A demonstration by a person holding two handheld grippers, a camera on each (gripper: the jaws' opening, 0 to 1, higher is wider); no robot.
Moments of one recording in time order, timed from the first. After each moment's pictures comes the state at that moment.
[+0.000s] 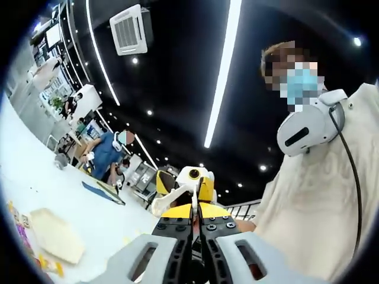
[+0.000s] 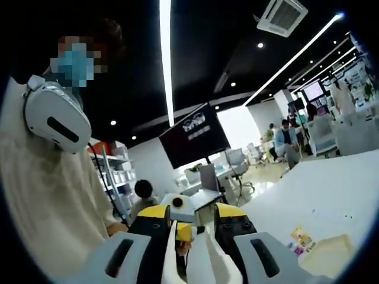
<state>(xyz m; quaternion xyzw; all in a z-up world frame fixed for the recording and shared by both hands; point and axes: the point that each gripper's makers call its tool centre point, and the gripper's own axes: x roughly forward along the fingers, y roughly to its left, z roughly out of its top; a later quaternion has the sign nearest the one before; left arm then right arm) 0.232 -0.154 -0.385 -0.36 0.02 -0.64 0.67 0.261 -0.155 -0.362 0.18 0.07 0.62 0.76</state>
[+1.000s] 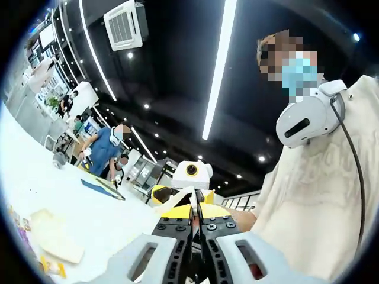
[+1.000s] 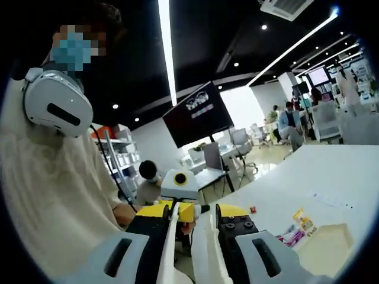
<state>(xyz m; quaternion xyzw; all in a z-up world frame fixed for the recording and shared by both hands) 0.221 -0.168 -0.389 -0.33 0.03 -0.66 0.68 0.238 -0.160 -0.387 0.13 0.13 0.64 0.74</state>
